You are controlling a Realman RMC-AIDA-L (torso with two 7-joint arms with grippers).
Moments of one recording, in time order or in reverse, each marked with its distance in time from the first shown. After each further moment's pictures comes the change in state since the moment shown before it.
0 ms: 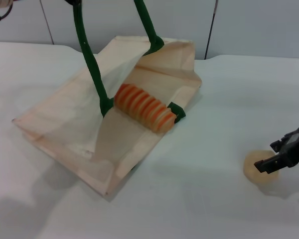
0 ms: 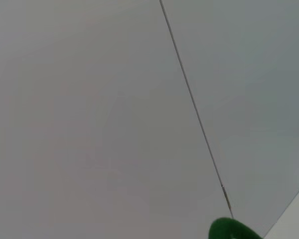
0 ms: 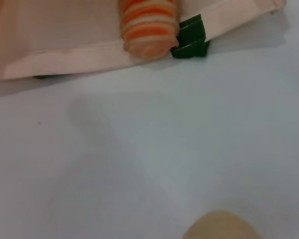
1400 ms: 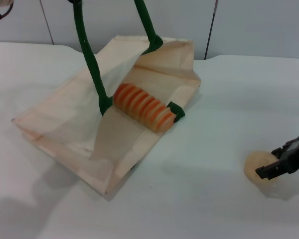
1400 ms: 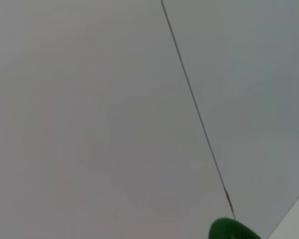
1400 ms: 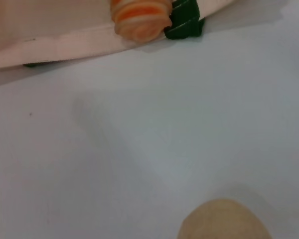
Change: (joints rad) left arm -0.001 -0.001 0.005 -0.001 0.003 0.012 0.000; right arm -0.003 -0.005 0.001 0.069 -0.001 0.035 -0.004
